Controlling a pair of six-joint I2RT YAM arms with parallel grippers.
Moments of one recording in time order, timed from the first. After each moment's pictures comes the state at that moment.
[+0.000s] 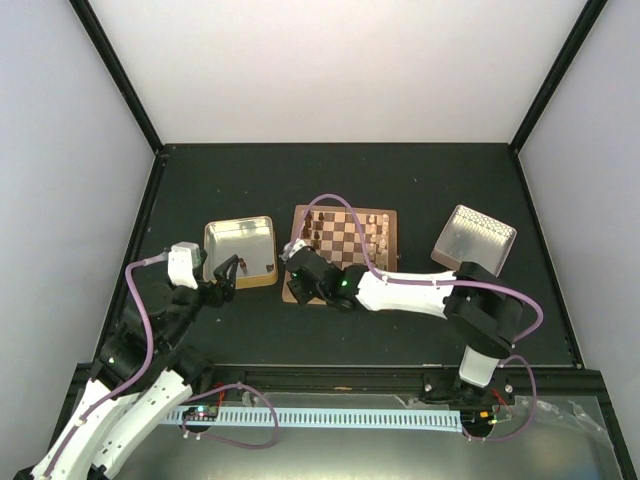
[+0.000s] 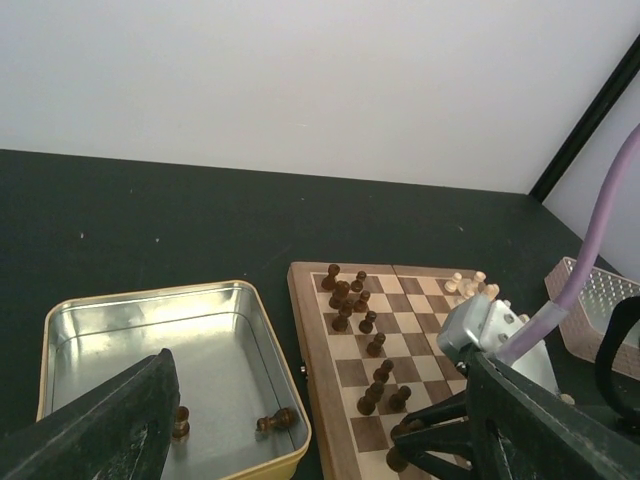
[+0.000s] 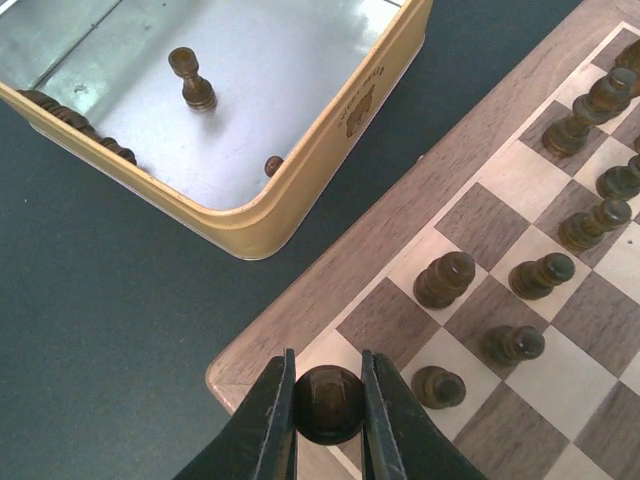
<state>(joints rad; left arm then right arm) -0.58 0.26 0.64 -0.60 -0.23 -0.35 1.12 1.74 1.09 -0.16 0.26 0.31</state>
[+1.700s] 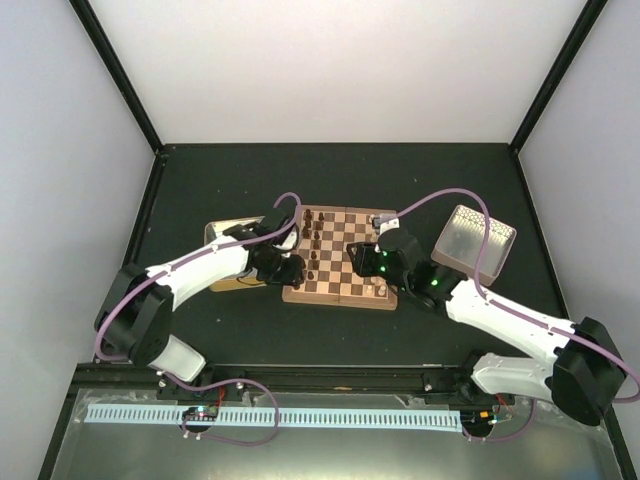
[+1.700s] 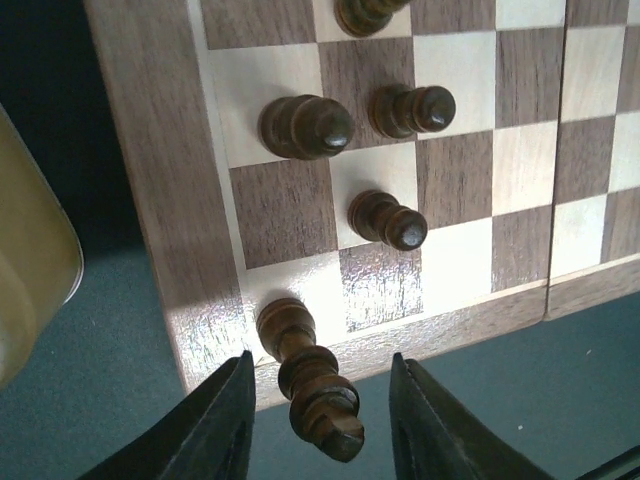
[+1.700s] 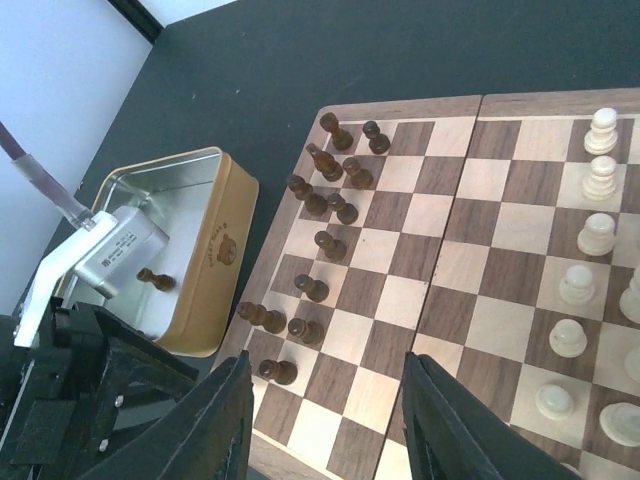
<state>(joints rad) -0.59 1.50 0.96 -0.69 0.23 -0.49 0.82 1.17 0.74 -0.12 0.13 0.67</state>
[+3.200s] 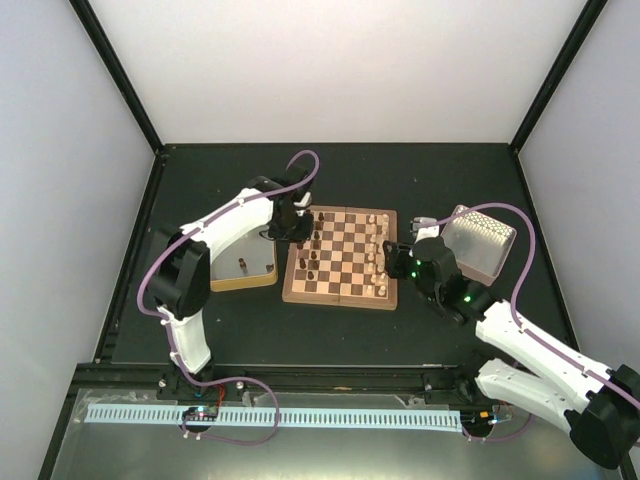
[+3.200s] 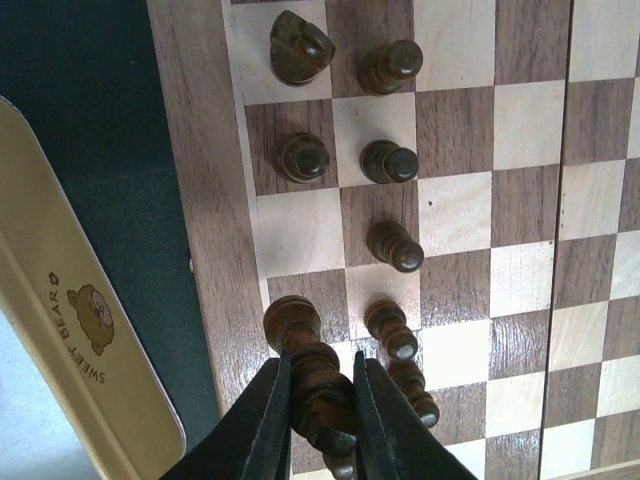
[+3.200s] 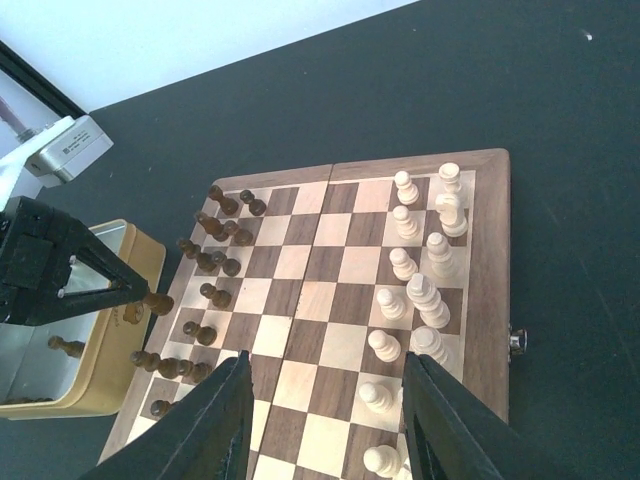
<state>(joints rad) -0.54 1.86 1.49 -0.92 0.06 -0.43 0.71 0.91 0.61 -0.21 0.25 0.62</state>
